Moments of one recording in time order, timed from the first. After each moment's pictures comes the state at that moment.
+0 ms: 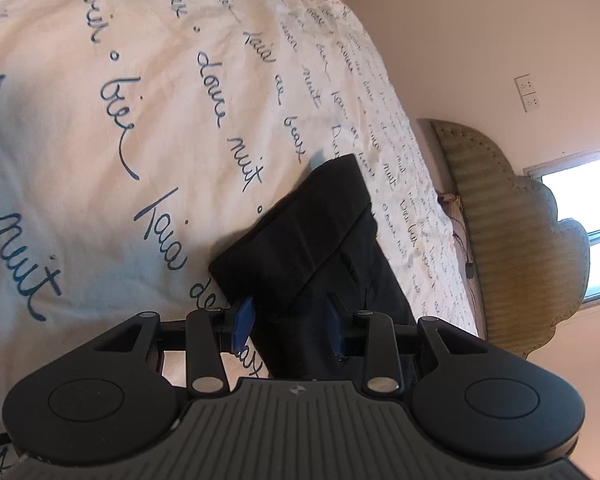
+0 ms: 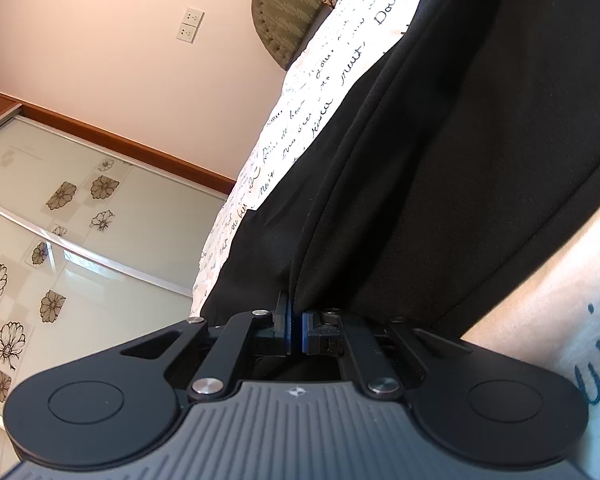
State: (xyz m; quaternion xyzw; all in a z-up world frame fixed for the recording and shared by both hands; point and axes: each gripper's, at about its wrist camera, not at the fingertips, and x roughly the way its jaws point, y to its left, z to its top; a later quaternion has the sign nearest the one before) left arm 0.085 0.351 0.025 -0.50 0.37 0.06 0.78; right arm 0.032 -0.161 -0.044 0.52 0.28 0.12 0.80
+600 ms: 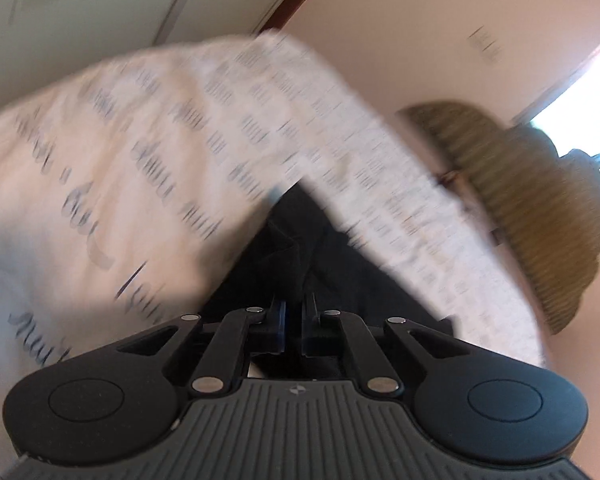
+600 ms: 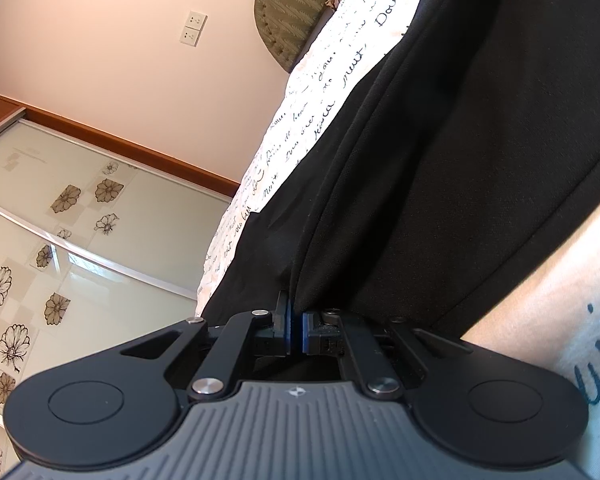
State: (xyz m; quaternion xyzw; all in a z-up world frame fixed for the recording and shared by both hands) left arm 0.088 0.331 0.054 -0.35 0.38 0.07 0.85; right arm 0.029 -0.164 -0.045 0.53 0.28 0.12 0.79
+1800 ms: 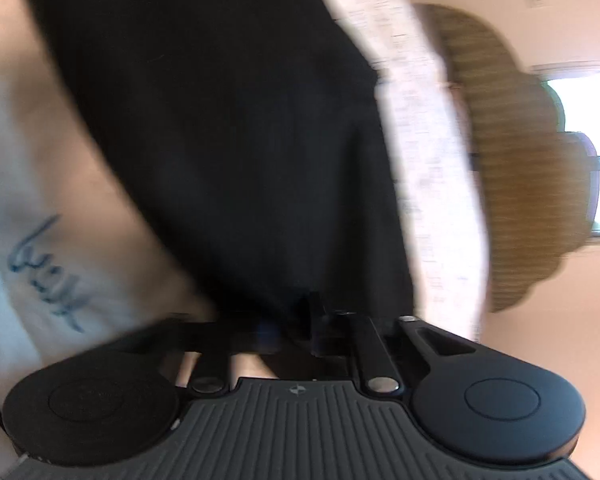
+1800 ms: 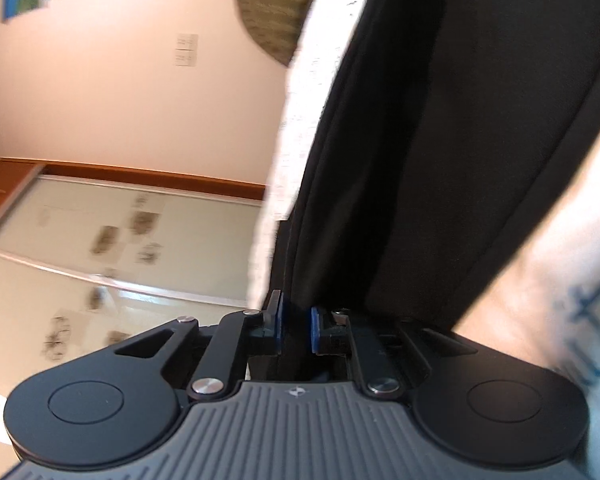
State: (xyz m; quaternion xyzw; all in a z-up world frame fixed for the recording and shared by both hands) left arm 0.114 0.112 -0.016 -0.50 0.47 0.01 0.72; right arm 0.014 -0.203 -0.051 0.61 0.28 0.12 0.74
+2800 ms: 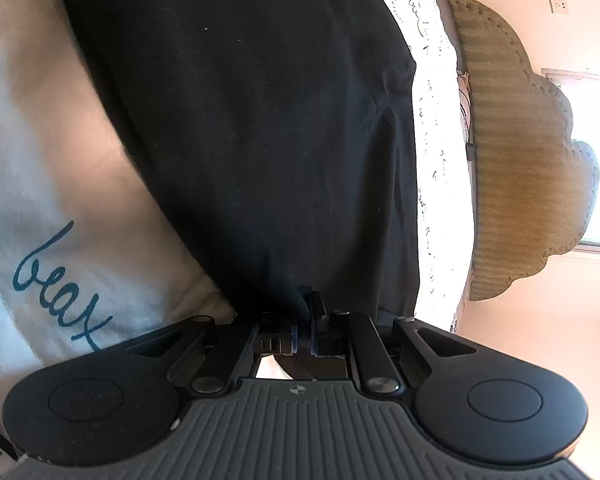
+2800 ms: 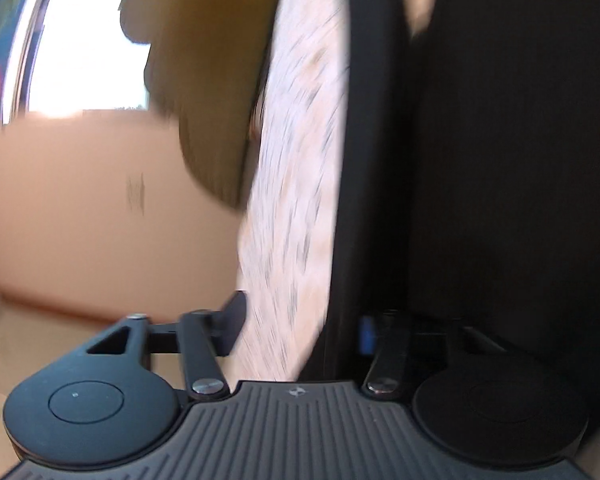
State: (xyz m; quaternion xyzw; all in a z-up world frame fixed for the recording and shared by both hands) left arm 0.130 0.124 -0.036 -0.54 0.49 -0.03 0.68; right arm 0.045 -0.339 -0.053 0.70 0.15 -0.05 0.70
